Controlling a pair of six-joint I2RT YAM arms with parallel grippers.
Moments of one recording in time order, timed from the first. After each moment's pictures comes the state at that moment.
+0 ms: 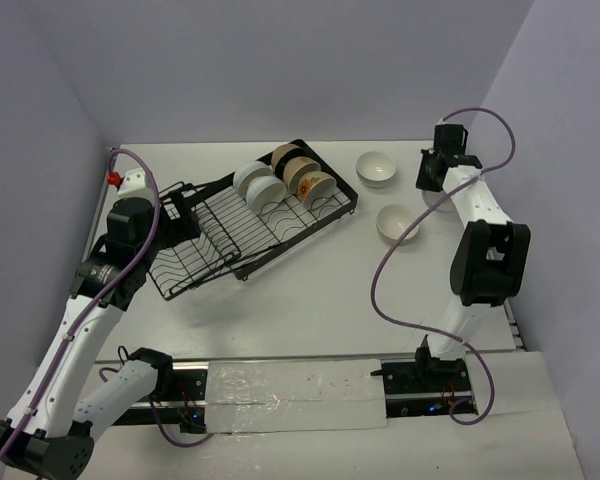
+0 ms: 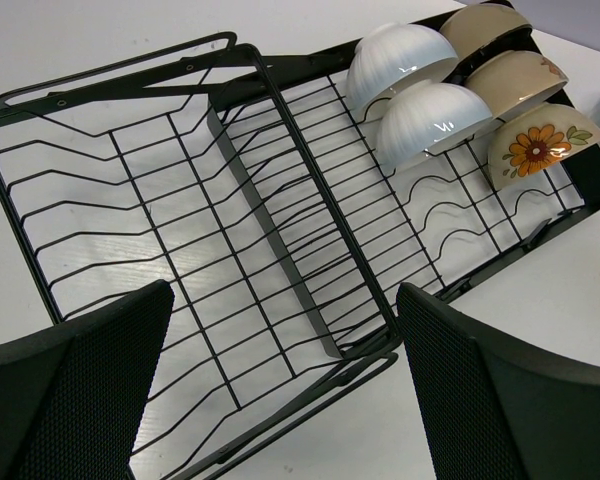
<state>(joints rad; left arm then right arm) -0.31 0.86 1.00 -0.61 -0.26 -0.43 -0.11 1.84 1.50 -0.55 0.09 0.14</state>
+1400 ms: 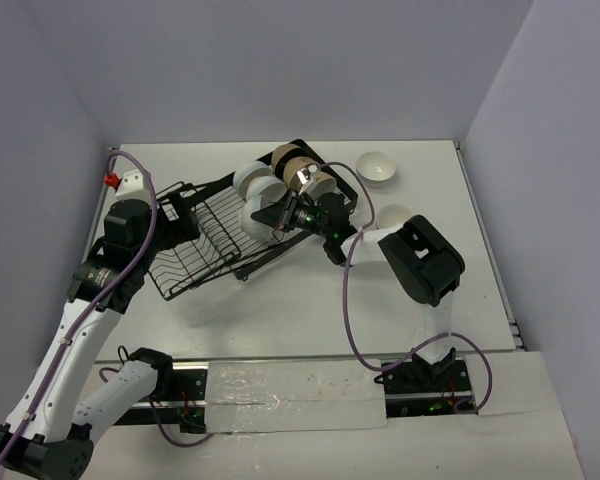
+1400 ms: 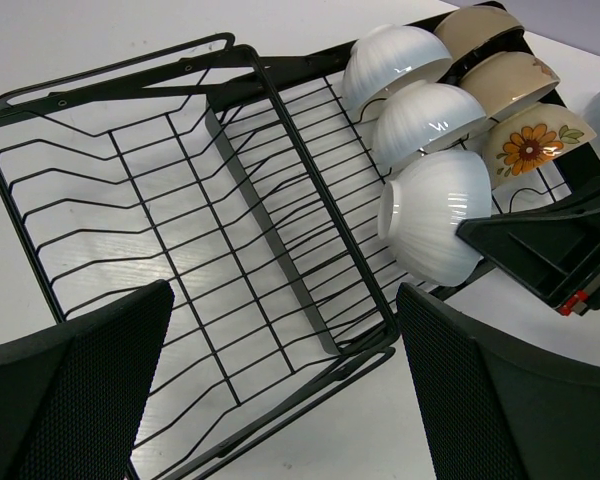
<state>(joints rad) -0.31 0.84 1.01 -0.62 -0.25 -0.43 0.62 1.94 0.97 1.00 -0.47 1.00</state>
